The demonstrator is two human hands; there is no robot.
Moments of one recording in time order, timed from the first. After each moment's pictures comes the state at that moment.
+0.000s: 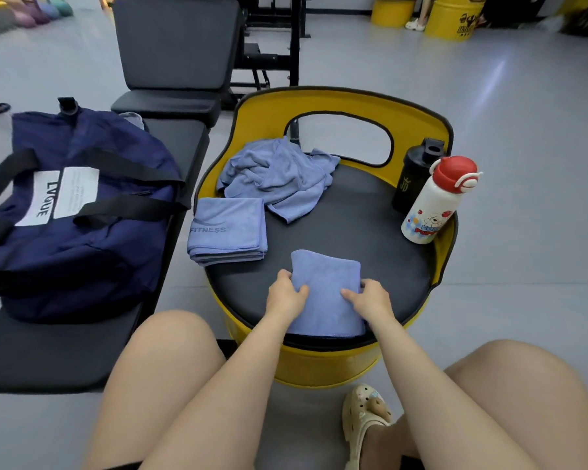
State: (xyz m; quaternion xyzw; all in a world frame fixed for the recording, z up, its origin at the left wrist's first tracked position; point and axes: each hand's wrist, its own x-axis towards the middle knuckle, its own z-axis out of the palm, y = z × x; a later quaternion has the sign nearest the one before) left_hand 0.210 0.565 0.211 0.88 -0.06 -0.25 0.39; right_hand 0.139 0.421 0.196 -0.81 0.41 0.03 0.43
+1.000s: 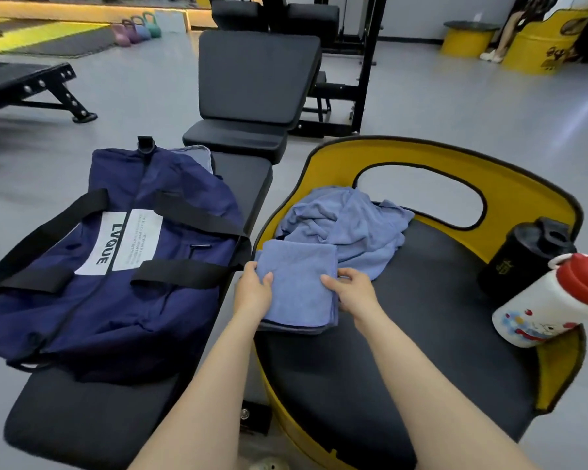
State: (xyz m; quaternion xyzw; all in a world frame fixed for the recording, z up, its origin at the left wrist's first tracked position) left_hand 0.375 0.645 0.257 0.88 0.06 -0.09 0.46; right_hand 0.334 0.481 0.244 -0.70 0.29 0.00 0.65
